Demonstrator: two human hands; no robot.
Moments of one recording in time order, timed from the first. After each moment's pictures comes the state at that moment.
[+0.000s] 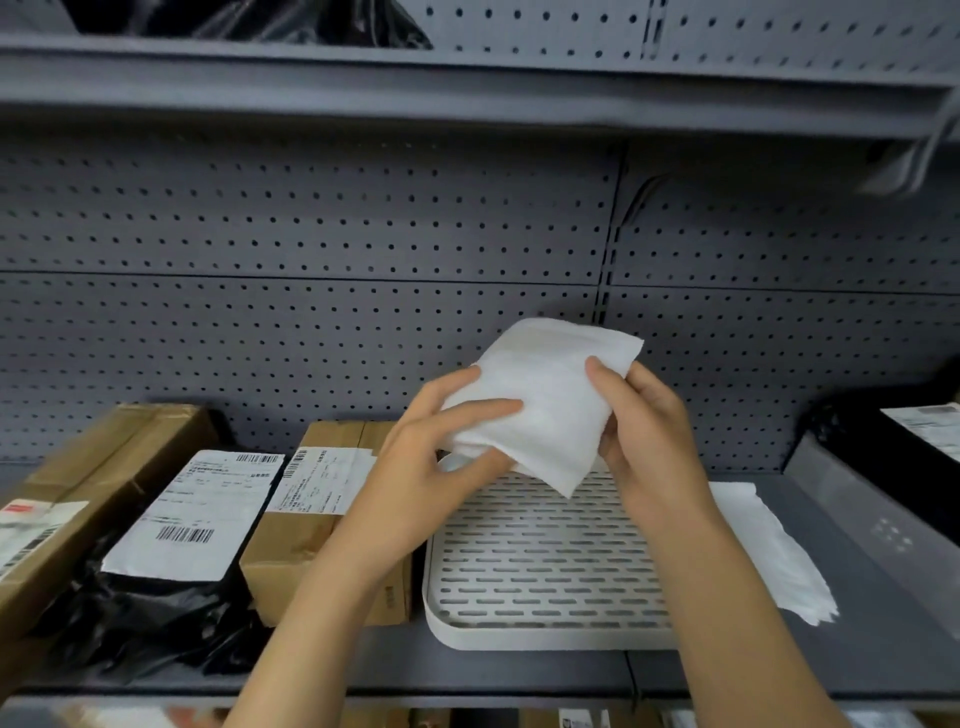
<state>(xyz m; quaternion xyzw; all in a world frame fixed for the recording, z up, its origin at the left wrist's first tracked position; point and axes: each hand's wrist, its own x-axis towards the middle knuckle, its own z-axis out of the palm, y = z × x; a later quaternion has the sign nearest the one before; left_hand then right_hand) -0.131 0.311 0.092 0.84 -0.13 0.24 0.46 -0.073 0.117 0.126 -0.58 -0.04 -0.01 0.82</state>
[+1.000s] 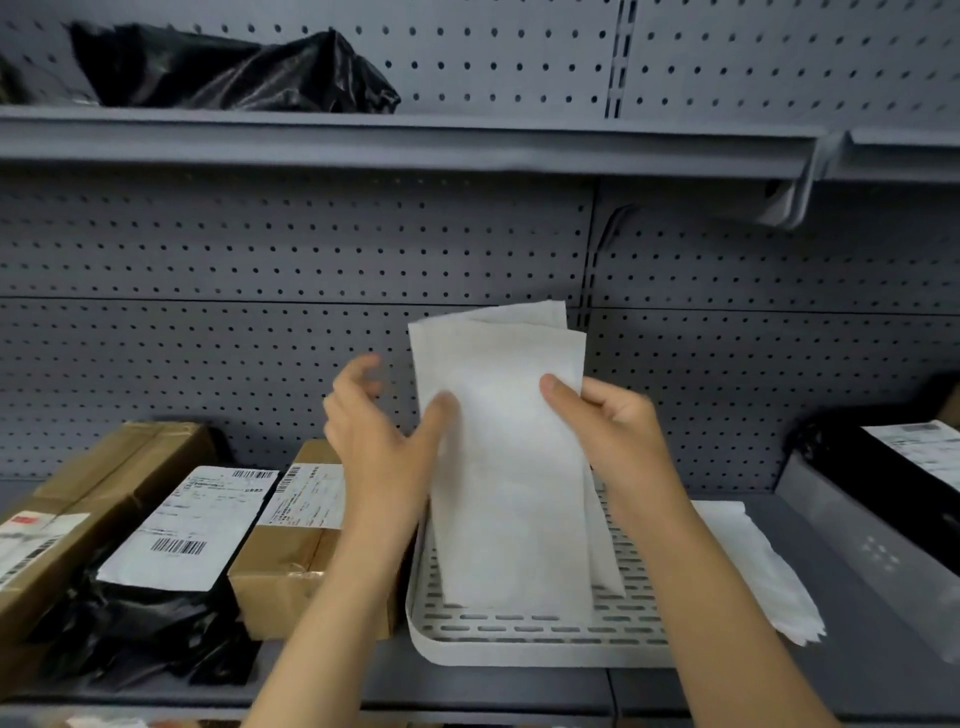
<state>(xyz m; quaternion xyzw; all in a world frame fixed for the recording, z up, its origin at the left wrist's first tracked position) -0.125 0.282 0.115 0.74 0.15 0.38 0.54 -0.073 0.110 0.130 -0.69 -0.18 -0.04 0.70</state>
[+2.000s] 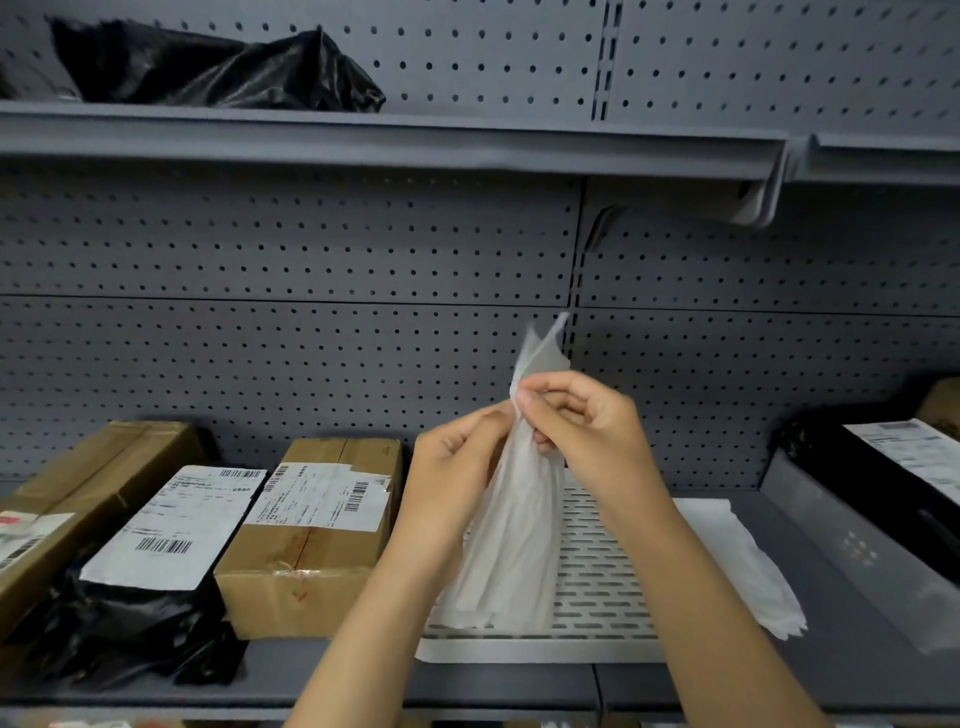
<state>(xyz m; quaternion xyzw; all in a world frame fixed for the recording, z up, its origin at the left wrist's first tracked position) -0.135 0.233 0.115 0.63 -0.02 0.14 0.76 -0.078 0.105 0.129 -0.68 -0.21 -0.05 0.70</state>
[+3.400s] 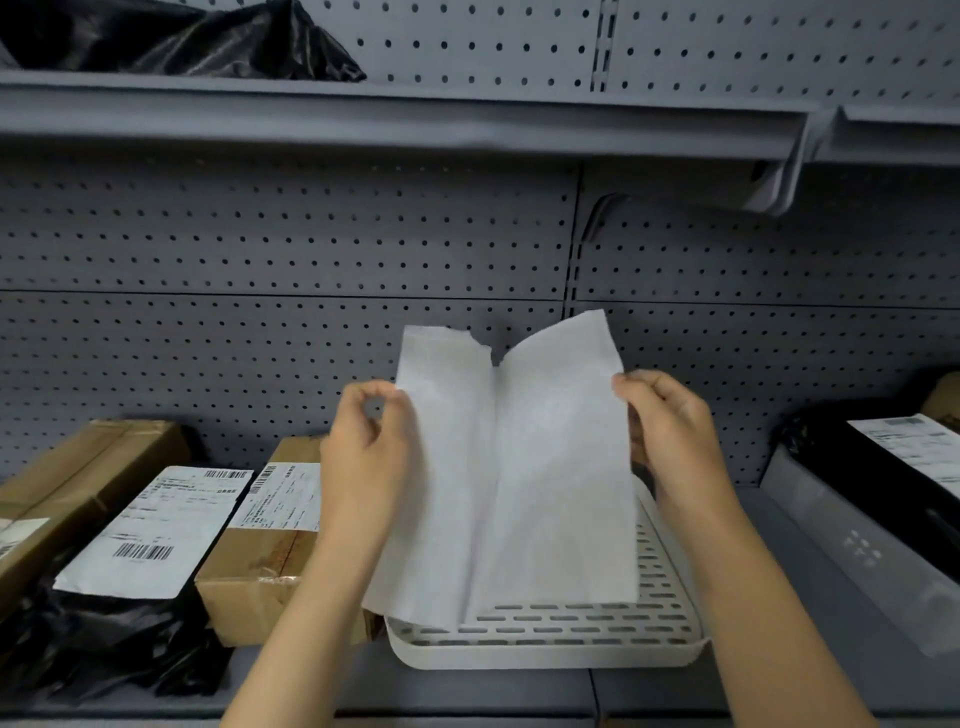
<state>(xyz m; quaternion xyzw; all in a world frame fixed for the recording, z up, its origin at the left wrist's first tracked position) -0.113 0.283 0.105 0.74 0.18 0.34 0.55 -0.043 0.056 0.118 -0.67 -0.06 -0.08 0.74</state>
